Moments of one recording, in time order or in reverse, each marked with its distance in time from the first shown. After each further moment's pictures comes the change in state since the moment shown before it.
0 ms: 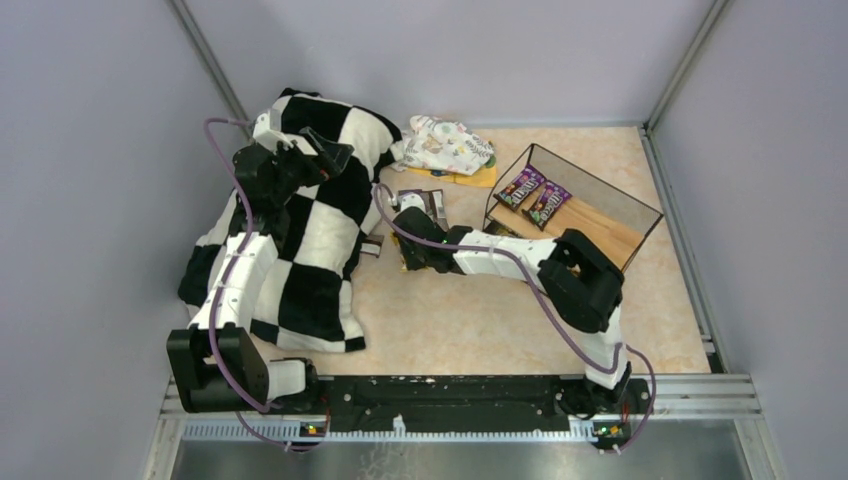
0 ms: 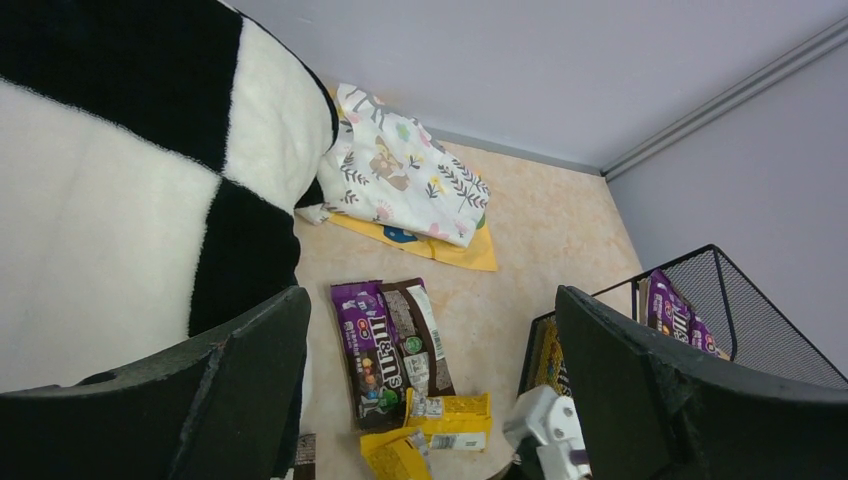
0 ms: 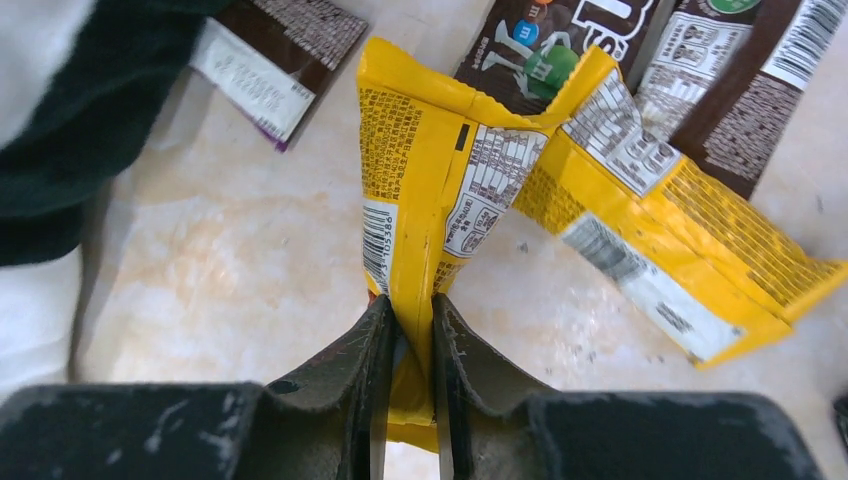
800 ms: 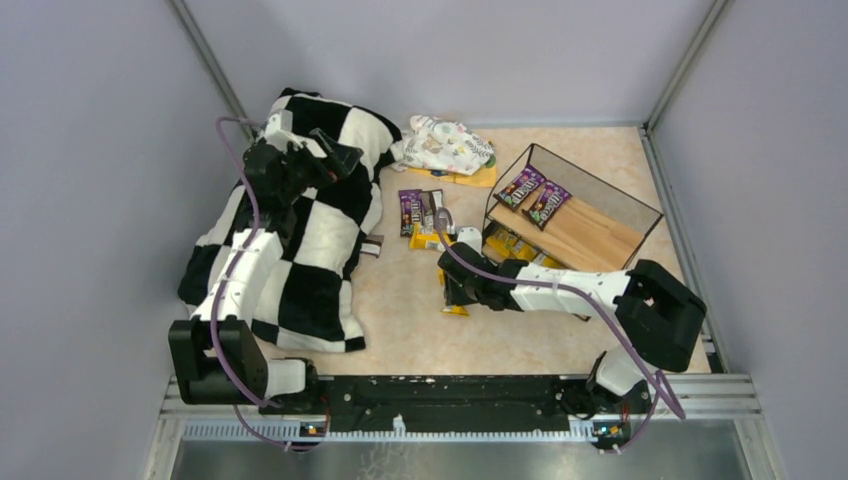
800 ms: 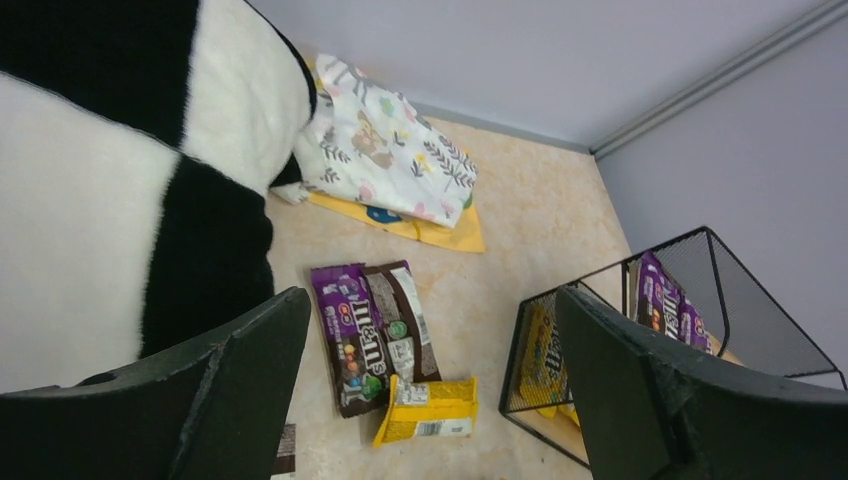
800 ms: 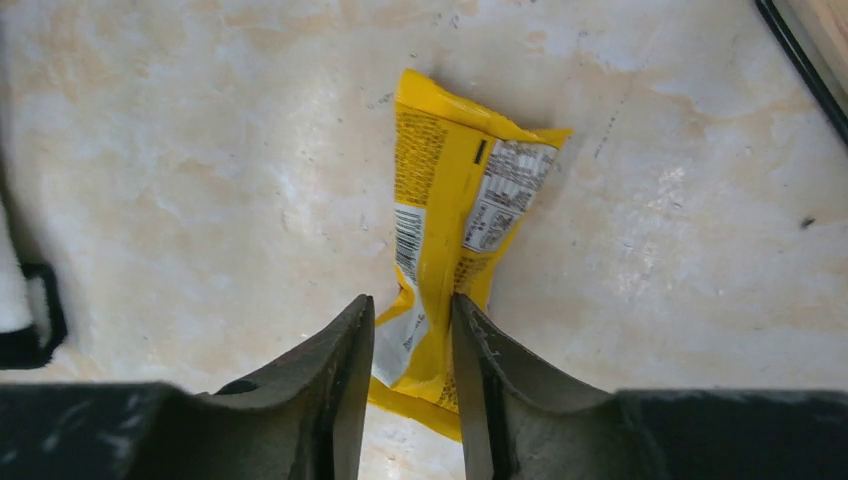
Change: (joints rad) left arm -0.022 0.023 0.000 0.003 0.019 -0.023; right arm 0.038 -0.457 -0.509 -0.055 0.031 0.280
